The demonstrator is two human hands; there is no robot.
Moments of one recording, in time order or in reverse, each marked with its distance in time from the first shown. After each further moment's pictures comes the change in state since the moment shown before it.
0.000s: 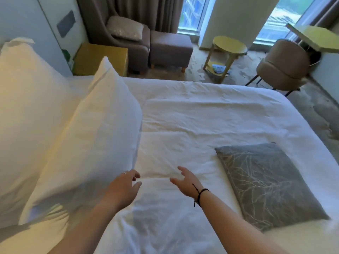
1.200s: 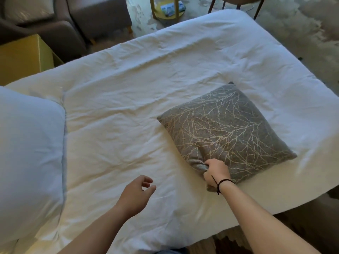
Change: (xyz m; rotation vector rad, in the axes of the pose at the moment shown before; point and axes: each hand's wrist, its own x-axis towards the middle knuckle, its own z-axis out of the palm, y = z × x) left_hand 0.022 0.267 0.262 -0.039 -0.372 -0.157; right_hand 0.020 0.357 -0.224 -0.191 0.274 0.314
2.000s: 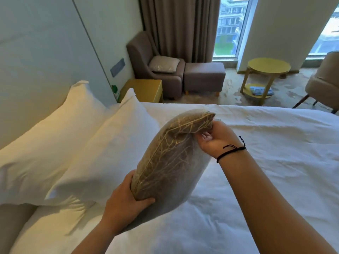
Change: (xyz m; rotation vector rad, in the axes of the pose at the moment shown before) left_hand -0.176 -0.095 -0.188 -0.093 0.796 0.036; right_hand -0.205 -0.385 -0.159 1.648 -0.805 -0.069
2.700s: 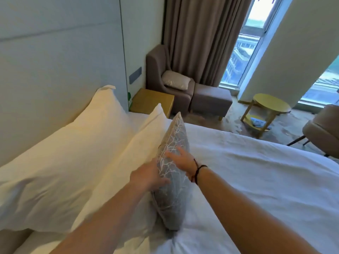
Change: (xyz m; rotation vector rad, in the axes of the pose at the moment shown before) left_hand 0.205 -0.100 -0.107 0.228 -0.265 -0.038; right_hand 0.165 0.217 0.151 -1.519 -0.061 -0.202
